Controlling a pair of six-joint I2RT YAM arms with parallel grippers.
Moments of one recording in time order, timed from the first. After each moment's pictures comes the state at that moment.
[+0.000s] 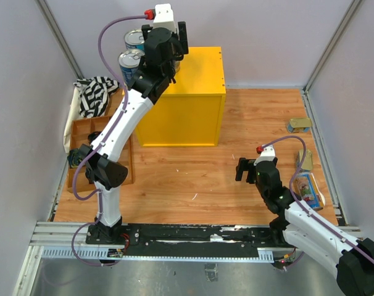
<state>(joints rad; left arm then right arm) -0.57 1.95 2.31 -0.25 -0.62 -0.04 0.53 0.75 0.25 0.02 0.36 0.30</state>
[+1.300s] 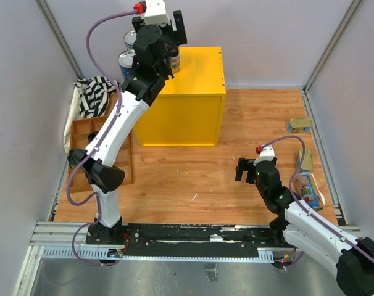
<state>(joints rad) -0.58 1.91 2.32 -0.14 -0.63 -0.01 0.53 0.76 0.25 0.03 0.35 0.29</state>
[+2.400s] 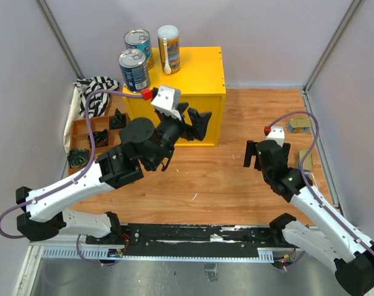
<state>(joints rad) -1.14 1.21 1.45 -0.08 -0.62 -0.12 0.53 0.81 0.63 -0.43 0.52 0.34</state>
